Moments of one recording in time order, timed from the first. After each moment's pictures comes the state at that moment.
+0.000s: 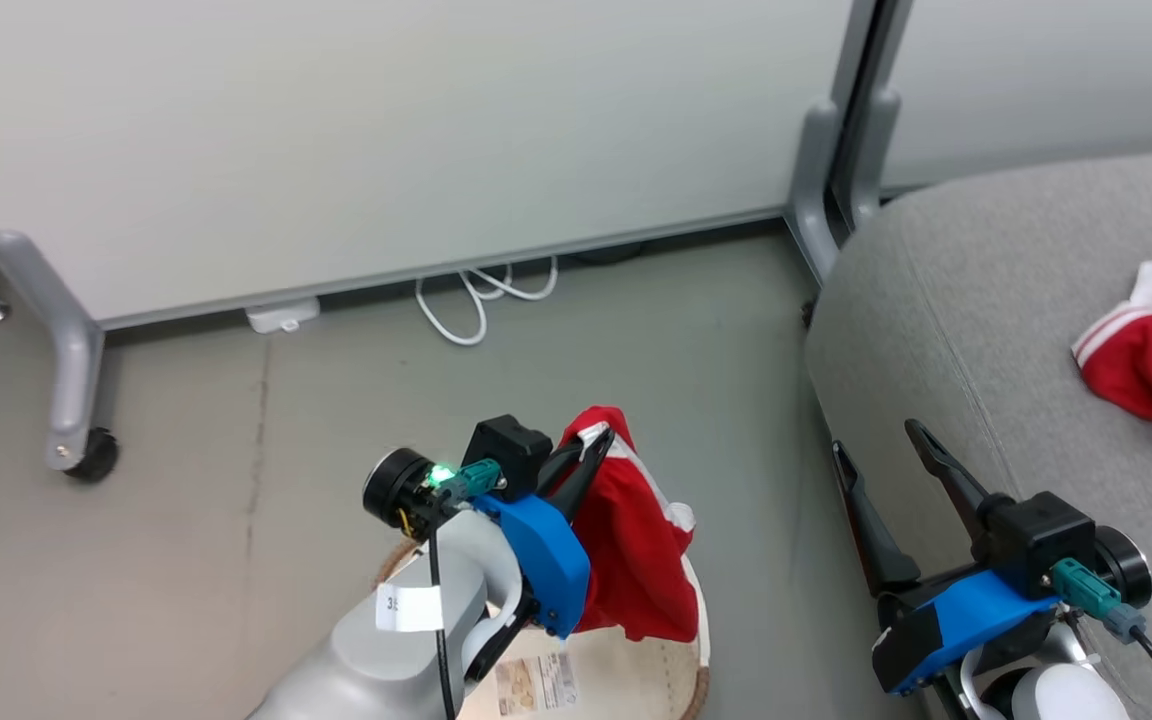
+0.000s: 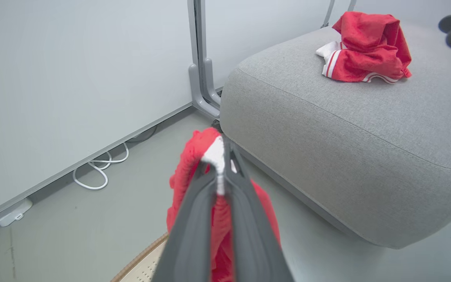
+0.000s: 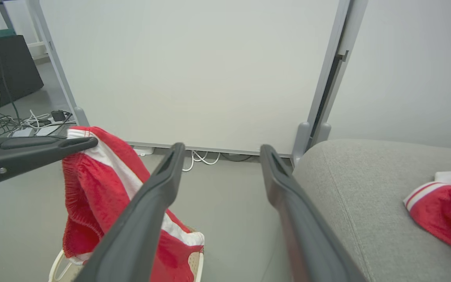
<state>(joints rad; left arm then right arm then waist) -0.68 0.06 -1.04 0.92 -0.73 -0.13 -0.26 -0.10 -0.10 0.10 0.07 0.08 0.13 -0.05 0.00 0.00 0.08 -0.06</state>
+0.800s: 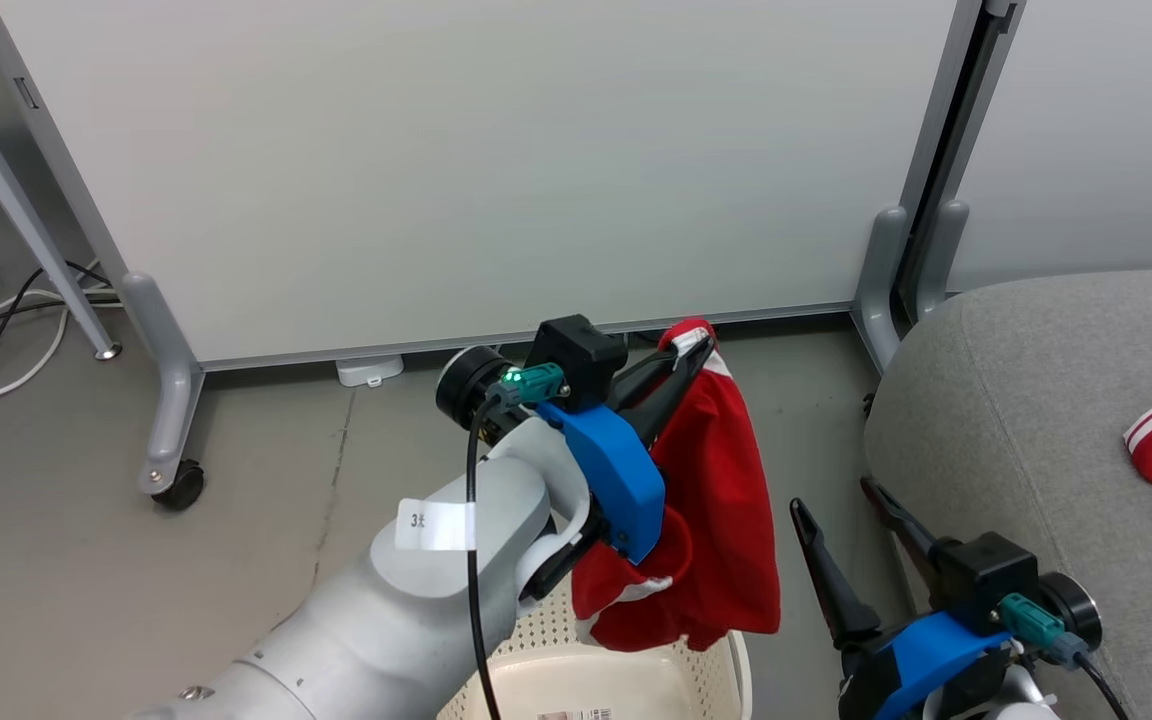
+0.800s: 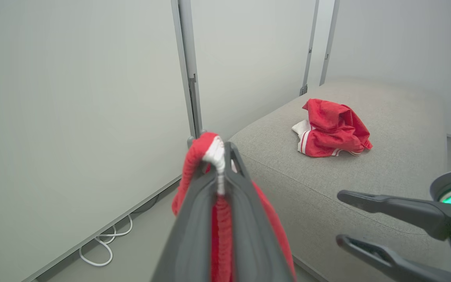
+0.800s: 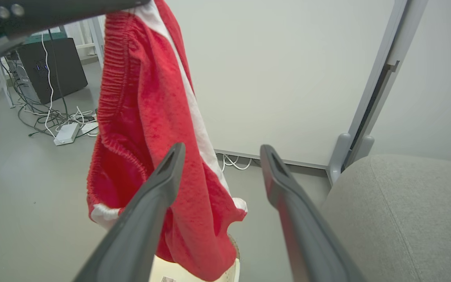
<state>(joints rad) -0.85 0.05 -1.15 0.77 -0.90 -0.13 -0.24 -0.05 -0.07 0.13 0.12 0.08 0.13 -0.03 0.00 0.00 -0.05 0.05</state>
